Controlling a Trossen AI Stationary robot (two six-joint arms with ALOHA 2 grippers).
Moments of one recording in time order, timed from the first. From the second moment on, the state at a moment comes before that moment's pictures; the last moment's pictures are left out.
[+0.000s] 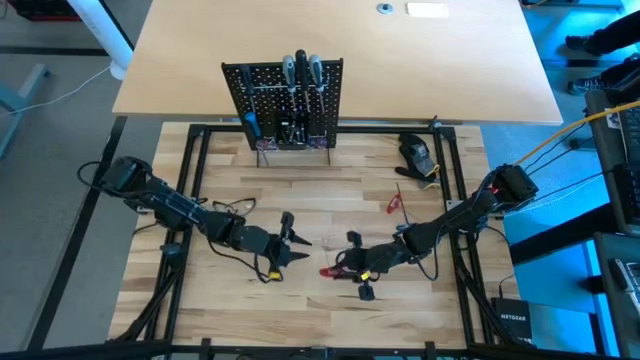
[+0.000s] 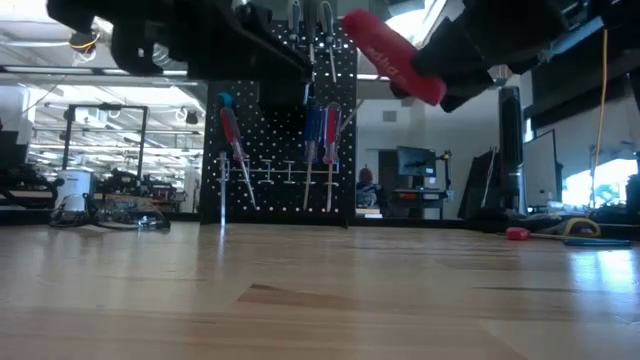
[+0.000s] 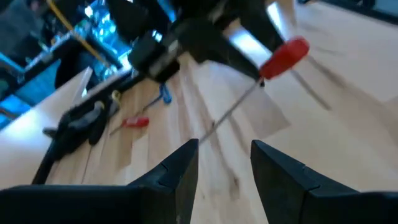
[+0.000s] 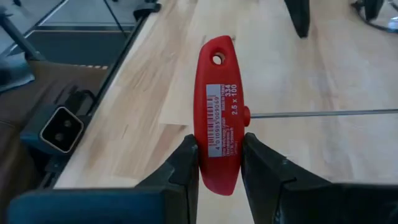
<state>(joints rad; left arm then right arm) -0.38 1.53 0.71 0.42 -0.35 0.40 0.46 1.62 0.82 0.26 0.17 0.26</state>
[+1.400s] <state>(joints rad) -0.41 1.73 0.85 0.59 -0.20 0.53 0.42 1.66 0.82 0.47 0.10 0.20</state>
